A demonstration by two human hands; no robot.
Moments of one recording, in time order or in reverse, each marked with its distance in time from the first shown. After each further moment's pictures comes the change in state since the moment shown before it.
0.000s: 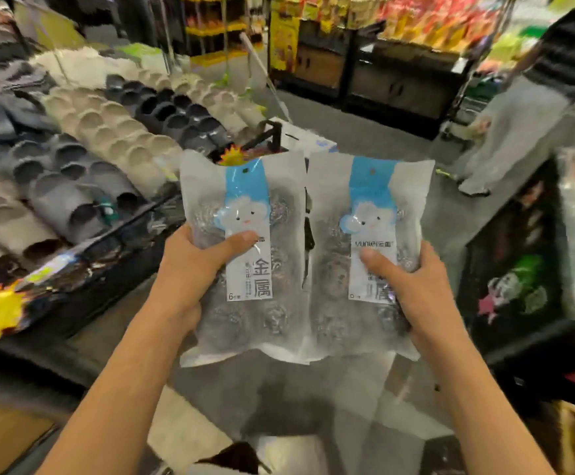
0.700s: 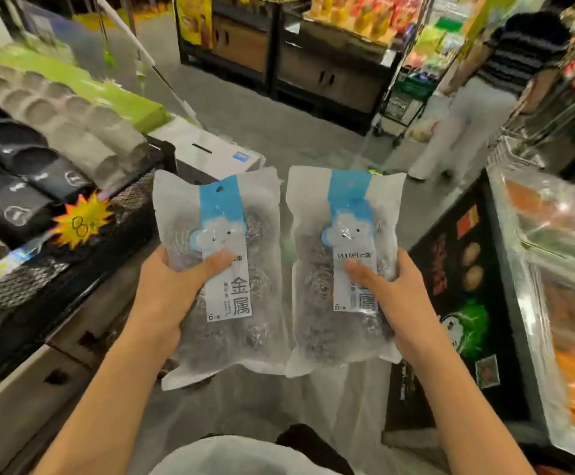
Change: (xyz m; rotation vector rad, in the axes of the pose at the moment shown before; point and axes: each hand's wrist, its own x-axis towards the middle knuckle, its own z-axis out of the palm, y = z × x) left_hand 0.349 -0.034 0.238 -0.051 -0.090 -0.131; right_hand 0.384 -0.016 -0.069 -0.135 0.099 0.102
